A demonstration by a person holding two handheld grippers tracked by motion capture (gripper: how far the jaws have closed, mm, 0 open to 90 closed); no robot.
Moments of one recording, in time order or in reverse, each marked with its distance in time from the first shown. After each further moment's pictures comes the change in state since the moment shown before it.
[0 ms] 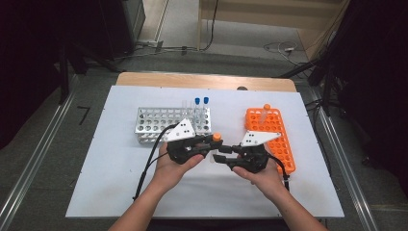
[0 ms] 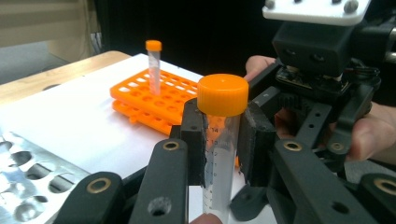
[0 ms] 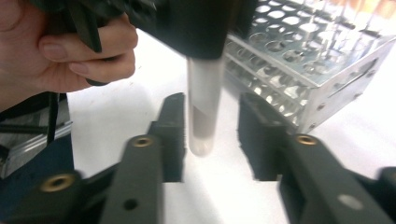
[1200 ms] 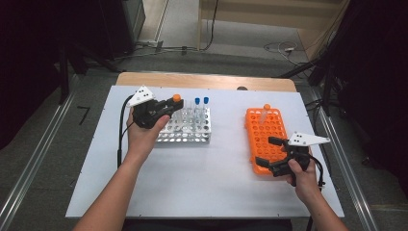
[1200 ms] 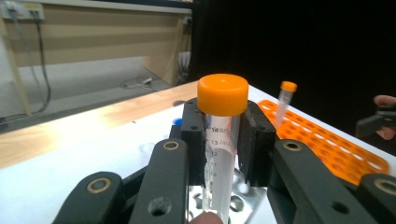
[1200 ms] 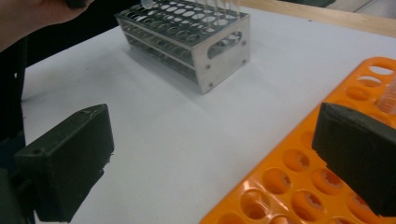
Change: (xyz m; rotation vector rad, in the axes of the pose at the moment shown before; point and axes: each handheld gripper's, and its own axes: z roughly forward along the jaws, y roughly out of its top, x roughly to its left) left arm 0.099 0.021 -0.052 -0.103 0.314 -0.084; right arm -0.057 -0.052 -0.083 -0.085 -0.144 0.097
